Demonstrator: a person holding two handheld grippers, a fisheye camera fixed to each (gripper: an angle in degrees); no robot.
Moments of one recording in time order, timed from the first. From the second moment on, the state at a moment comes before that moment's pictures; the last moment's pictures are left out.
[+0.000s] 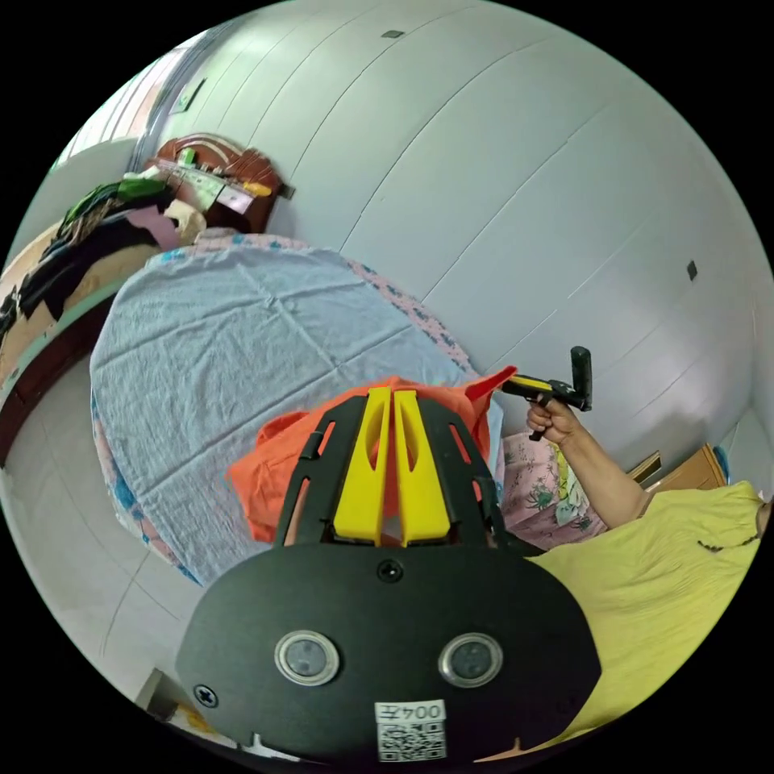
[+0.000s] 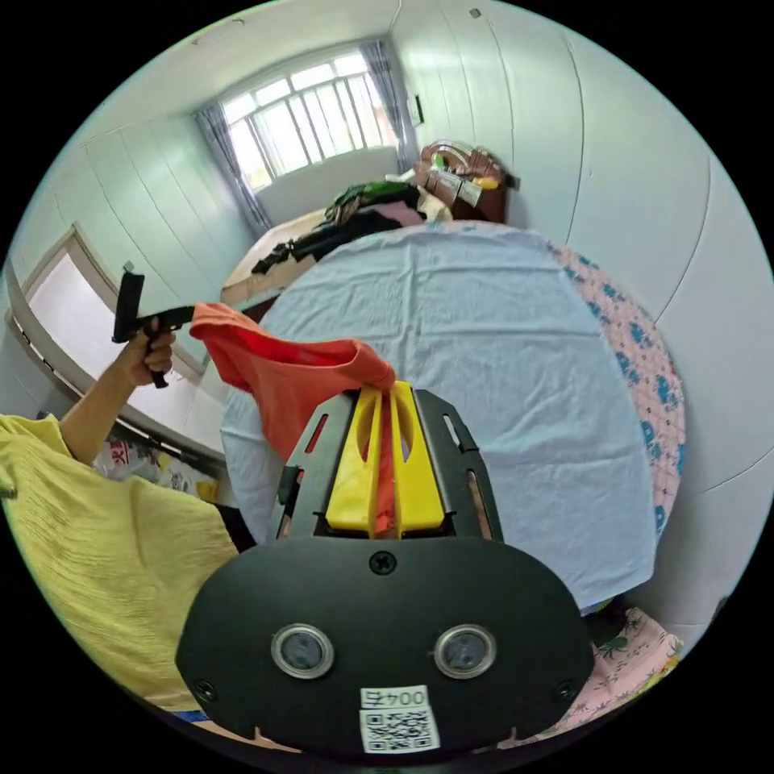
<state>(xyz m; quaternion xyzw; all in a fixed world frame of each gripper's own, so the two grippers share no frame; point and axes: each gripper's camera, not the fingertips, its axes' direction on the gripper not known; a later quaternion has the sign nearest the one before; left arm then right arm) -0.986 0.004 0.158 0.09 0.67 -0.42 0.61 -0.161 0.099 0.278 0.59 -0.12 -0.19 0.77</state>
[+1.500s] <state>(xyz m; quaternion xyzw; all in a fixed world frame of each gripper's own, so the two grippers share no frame) -0.840 0.062 0.077 0.19 0.72 -0.16 0.65 -0.032 0.261 0.245 0.60 -0.14 -0.18 0.77</state>
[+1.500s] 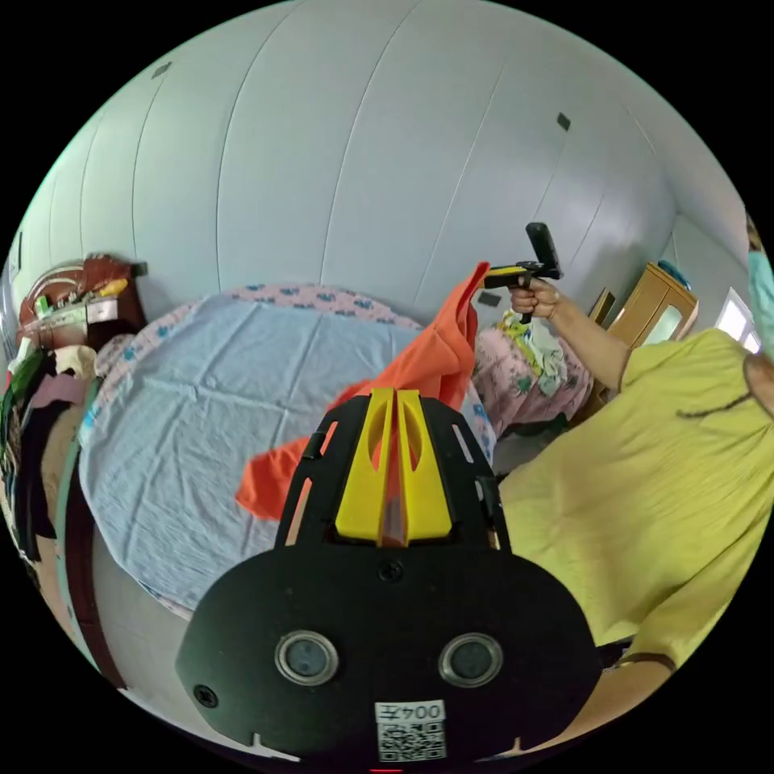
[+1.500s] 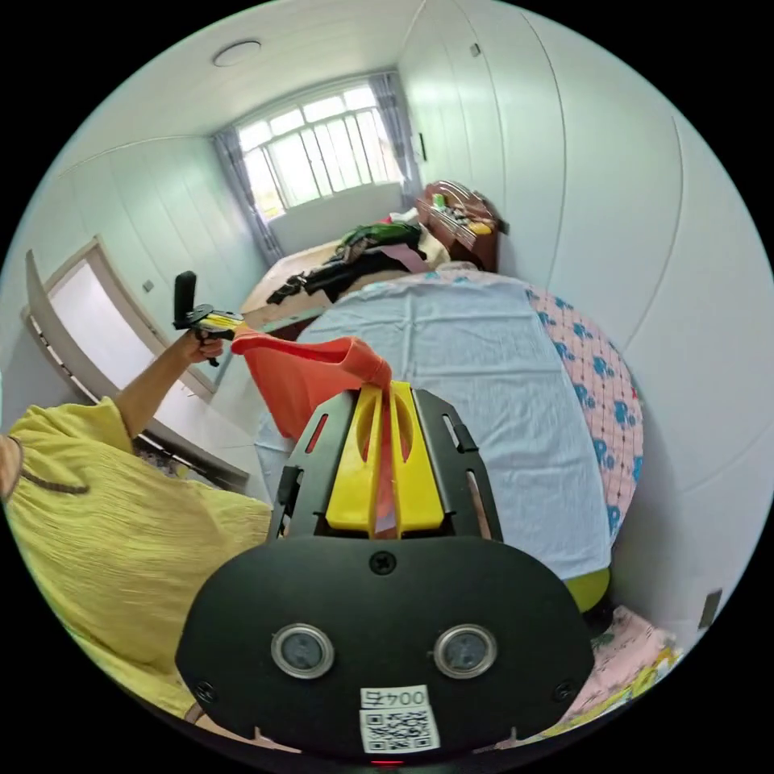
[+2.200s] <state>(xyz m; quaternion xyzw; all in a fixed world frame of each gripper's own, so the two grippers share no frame) -0.618 0.166 0.023 0.14 0.65 -0.03 0.74 0.078 0.192 0.456 0.48 -0.27 -0.02 0.84</state>
